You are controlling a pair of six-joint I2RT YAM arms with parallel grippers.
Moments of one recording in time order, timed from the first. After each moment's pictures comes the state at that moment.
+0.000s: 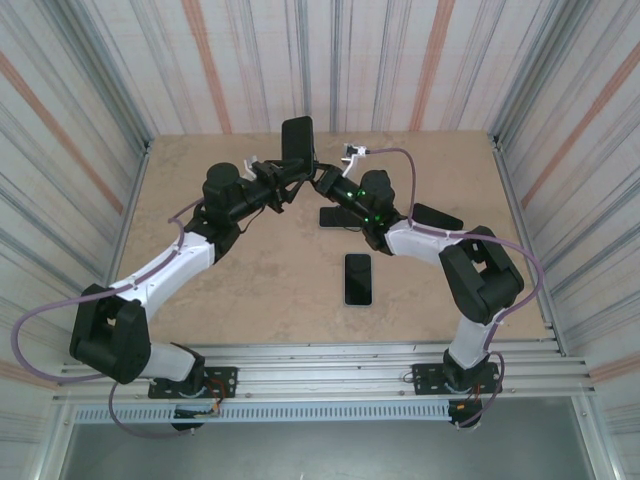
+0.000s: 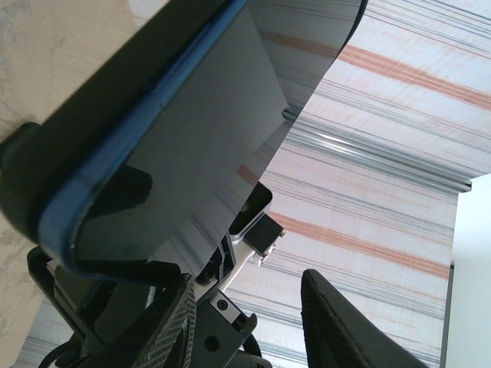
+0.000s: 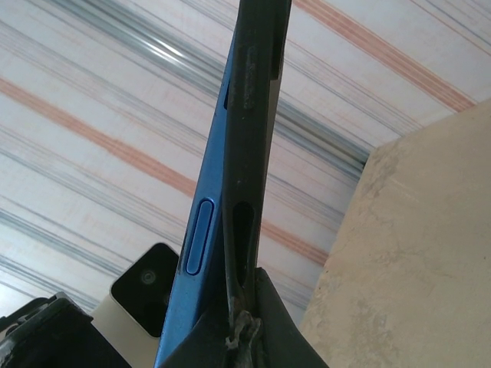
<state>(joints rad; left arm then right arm) -0.44 1.39 0.97 0.38 0.43 -1.83 0.61 1.78 1.05 0.88 -0.29 1.10</state>
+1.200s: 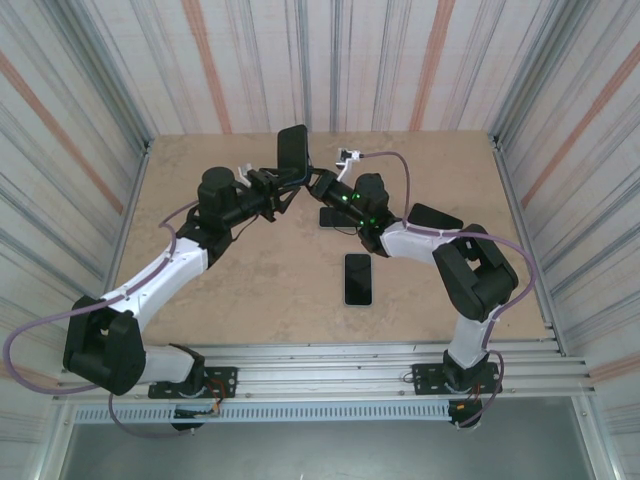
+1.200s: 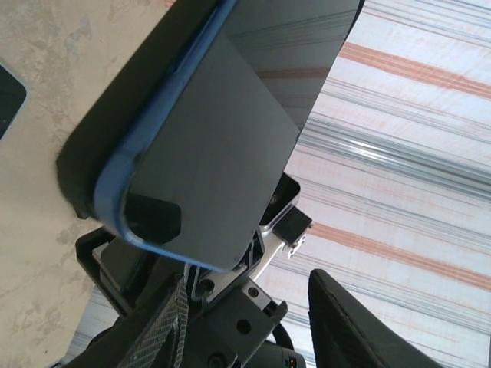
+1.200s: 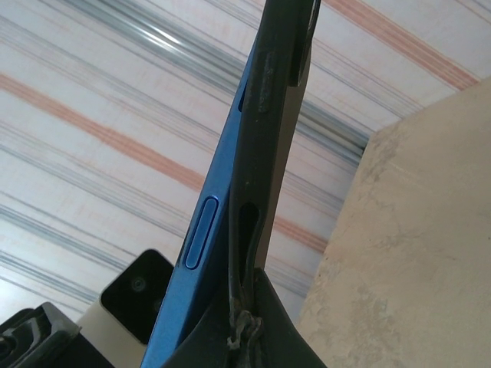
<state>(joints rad) -0.42 1.32 0.93 0.25 0.44 -1.74 0.63 1.81 1.05 0.89 -0.29 1.11</state>
